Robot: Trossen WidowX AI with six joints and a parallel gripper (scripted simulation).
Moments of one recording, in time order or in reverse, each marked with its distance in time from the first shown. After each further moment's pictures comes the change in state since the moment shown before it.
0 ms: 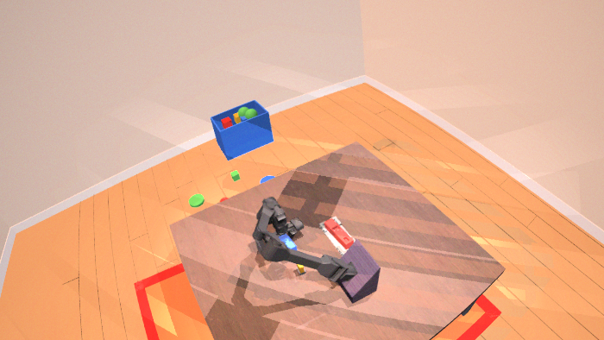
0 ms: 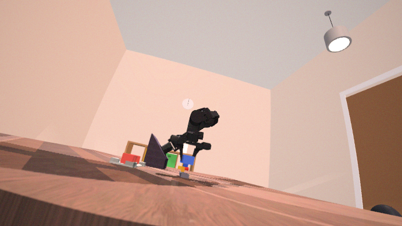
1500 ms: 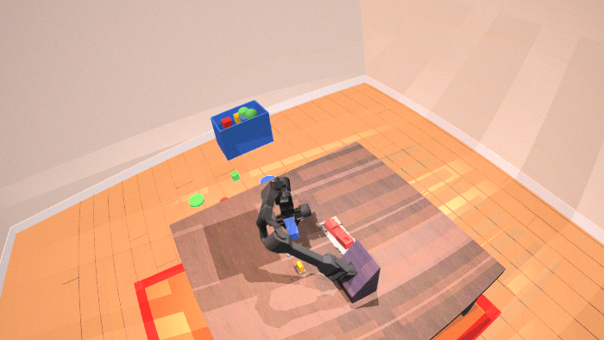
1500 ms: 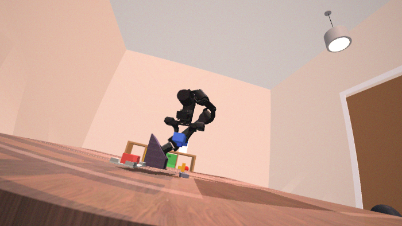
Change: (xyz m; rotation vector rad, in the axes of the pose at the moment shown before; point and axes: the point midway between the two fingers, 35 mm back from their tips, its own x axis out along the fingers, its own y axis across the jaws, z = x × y) arm -0.080 -0.045 0.003 0.282 -0.016 -0.003
